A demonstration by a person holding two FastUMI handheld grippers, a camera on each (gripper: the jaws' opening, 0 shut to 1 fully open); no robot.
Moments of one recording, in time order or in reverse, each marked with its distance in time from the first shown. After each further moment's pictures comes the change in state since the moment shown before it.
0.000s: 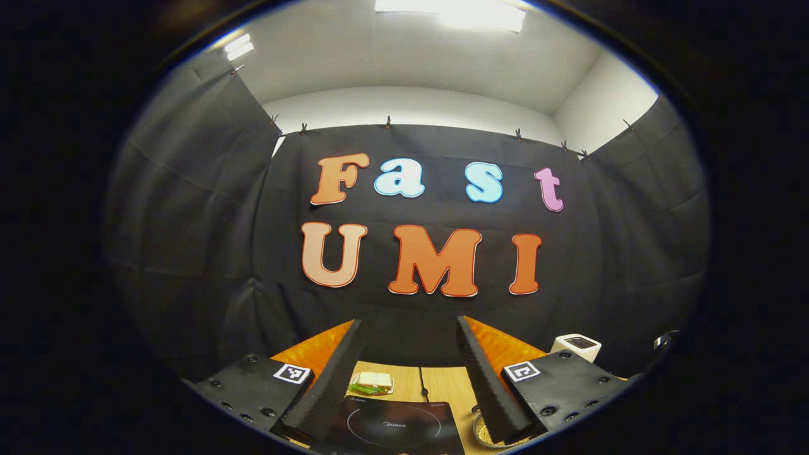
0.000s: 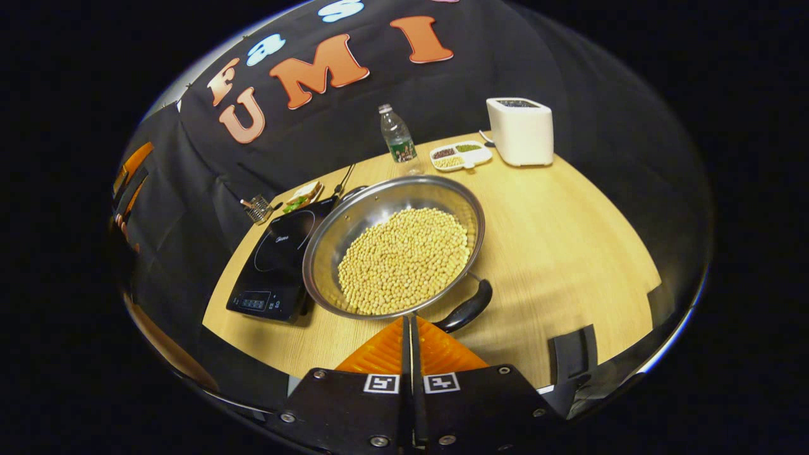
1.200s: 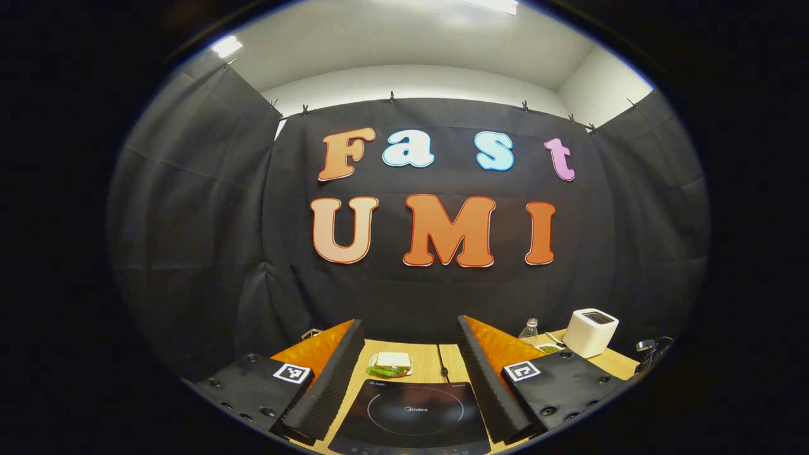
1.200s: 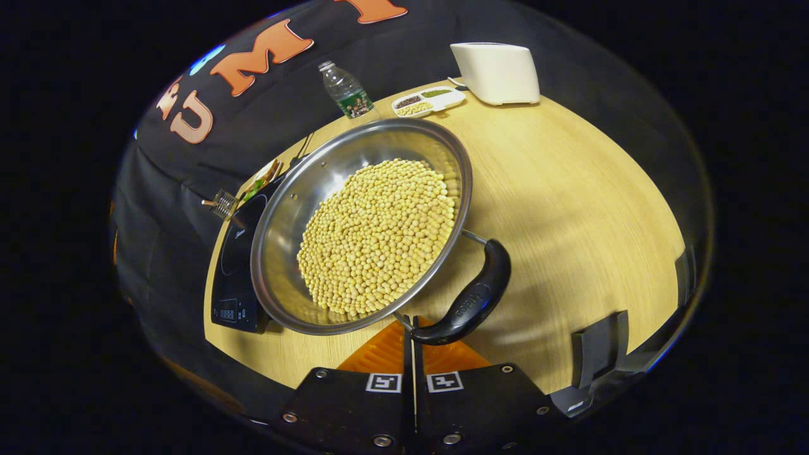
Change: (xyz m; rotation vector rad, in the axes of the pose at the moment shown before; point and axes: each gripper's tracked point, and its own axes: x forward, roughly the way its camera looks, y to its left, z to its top) left arm 0.007 0.030 -0.037 0.045 0.122 0.042; right arm 0.059 -0.036 -0.006 0.136 0.170 -0.088
